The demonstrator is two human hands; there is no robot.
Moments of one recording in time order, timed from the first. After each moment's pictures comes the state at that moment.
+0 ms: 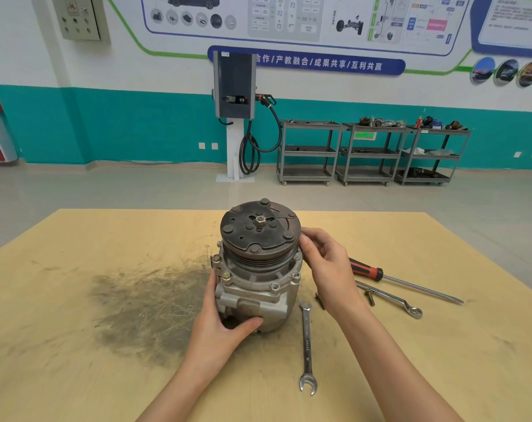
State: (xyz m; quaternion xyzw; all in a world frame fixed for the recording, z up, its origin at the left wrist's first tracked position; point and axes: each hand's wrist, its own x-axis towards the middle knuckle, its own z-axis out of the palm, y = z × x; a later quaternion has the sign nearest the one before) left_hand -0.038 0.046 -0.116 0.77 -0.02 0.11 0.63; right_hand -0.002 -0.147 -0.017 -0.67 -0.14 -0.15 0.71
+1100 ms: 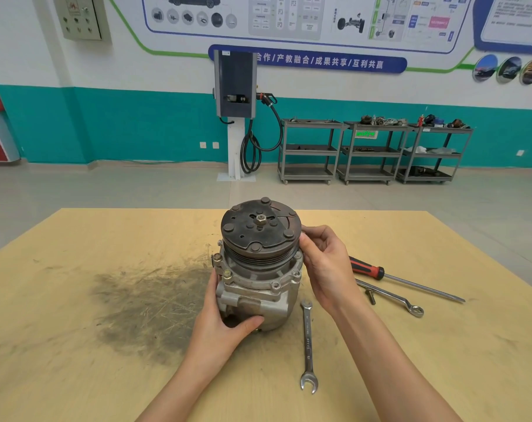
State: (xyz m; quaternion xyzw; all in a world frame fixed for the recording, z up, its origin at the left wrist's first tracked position) left_hand -0.034 0.050 -0.123 0.76 -0.03 0.11 0.64; right_hand 0.001 -0.139 -0.013 -0.54 -0.08 -0.10 0.83
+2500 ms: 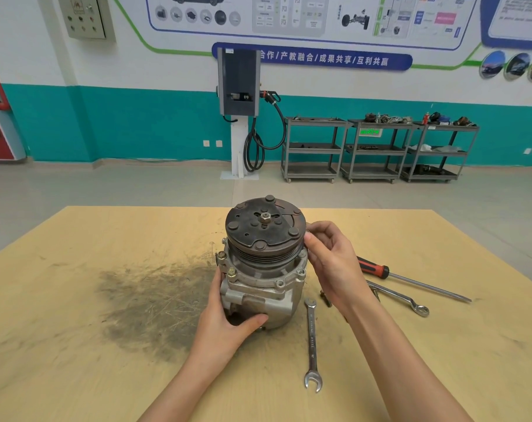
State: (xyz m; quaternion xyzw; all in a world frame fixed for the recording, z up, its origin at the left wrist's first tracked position) left_hand -0.041 0.047 -0.112 0.76 -0.02 0.10 0.64; right_hand 0.007 -0.149 -0.018 -0.55 -0.14 -0.08 0.82
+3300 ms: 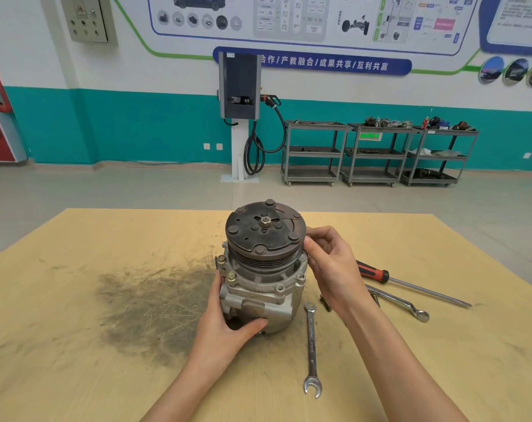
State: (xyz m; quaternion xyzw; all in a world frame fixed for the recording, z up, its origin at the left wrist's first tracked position) left_hand -0.042 0.046 -0.110 0.77 -0.02 0.10 0.63; right_hand 0.009 -0.148 -0.018 -0.55 -0.13 -0.08 0.82
